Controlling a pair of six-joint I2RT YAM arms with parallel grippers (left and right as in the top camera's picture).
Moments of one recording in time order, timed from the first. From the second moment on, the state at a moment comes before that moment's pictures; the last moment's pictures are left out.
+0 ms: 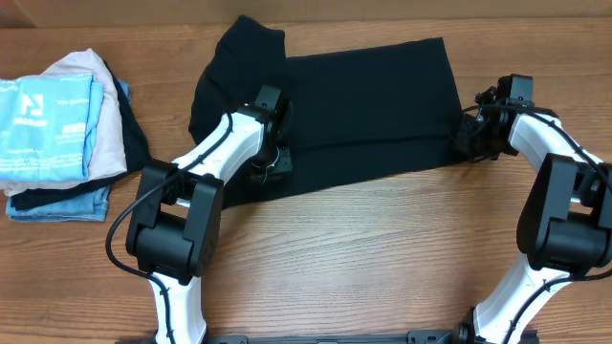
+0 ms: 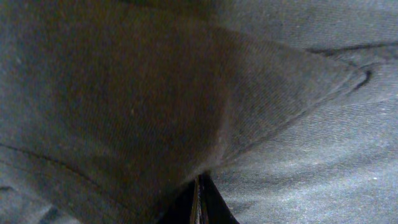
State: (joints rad) left arm -0.35 2.08 1.44 -0.88 0.08 -0.47; right arm -0.21 2.04 1.33 -0.60 -0.24 0.18
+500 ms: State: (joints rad) left arm -0.36 2.08 1.44 -0.97 0.05 -0.47; right arm -0.23 2.00 1.33 -0.84 -0.19 0.25
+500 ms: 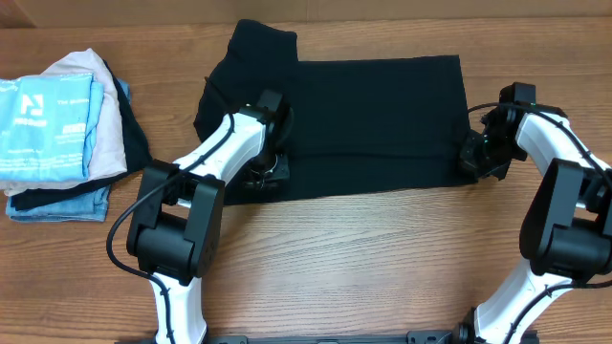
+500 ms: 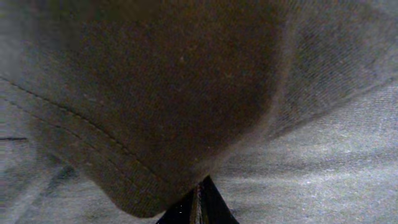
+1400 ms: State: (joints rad) left arm -0.36 2.01 1.67 -1.08 -0.05 -0.41; right arm -0.22 1.93 1.41 -0.56 -0.54 0.24
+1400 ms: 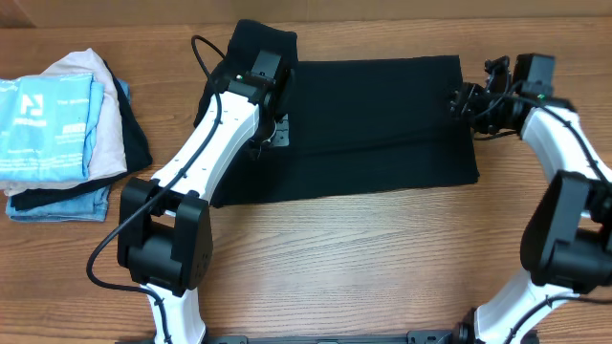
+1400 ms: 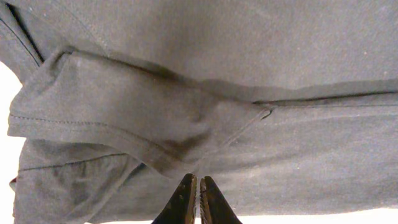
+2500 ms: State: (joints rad) left arm -0.36 2.01 1.67 -1.08 -0.05 -0.41; right arm -0.11 2.03 1.26 -0.37 -0.33 0.25
